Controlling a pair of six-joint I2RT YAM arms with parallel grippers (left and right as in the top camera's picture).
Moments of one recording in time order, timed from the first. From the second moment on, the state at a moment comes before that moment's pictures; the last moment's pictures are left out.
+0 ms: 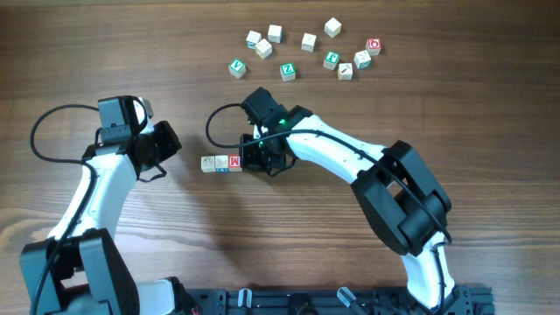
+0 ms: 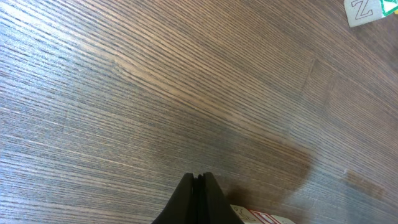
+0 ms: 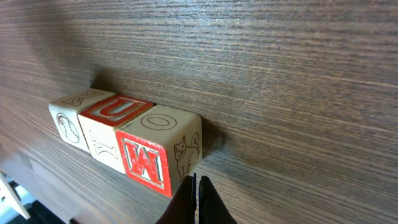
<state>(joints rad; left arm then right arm) 0.18 1.53 0.85 -0.42 0.24 -0.36 0.74 2.14 1.49 -0.59 -0.42 0.78</state>
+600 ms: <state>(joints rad) 0.18 1.53 0.85 -0.42 0.24 -0.36 0.74 2.14 1.49 -0.58 -0.46 0.81</state>
